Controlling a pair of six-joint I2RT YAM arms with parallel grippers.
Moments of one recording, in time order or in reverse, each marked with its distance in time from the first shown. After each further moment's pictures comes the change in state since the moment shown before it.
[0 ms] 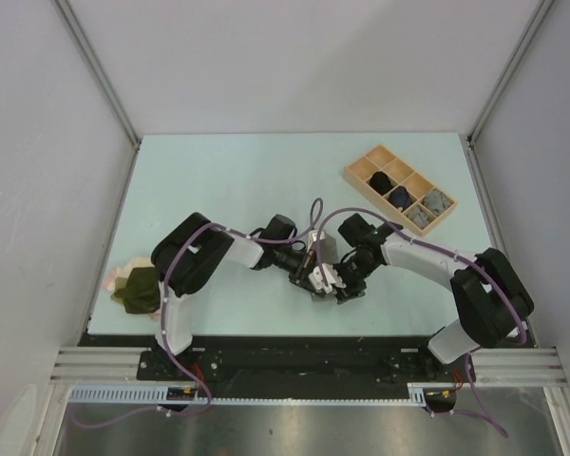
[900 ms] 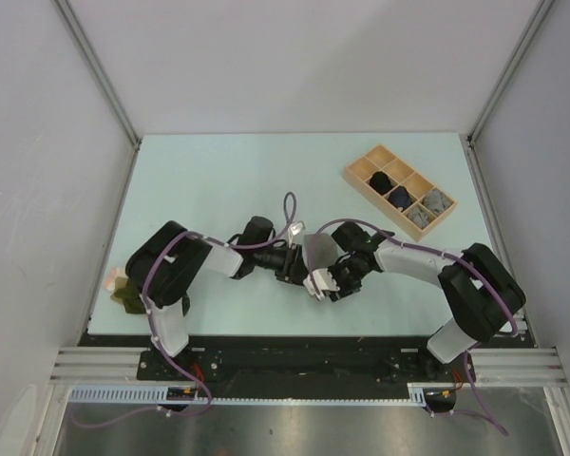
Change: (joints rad) left arm 0.064 -0.143 -0.190 0.220 -0.118 -0.174; right arm 0.055 0.051 -0.079 0.227 0.187 0.034
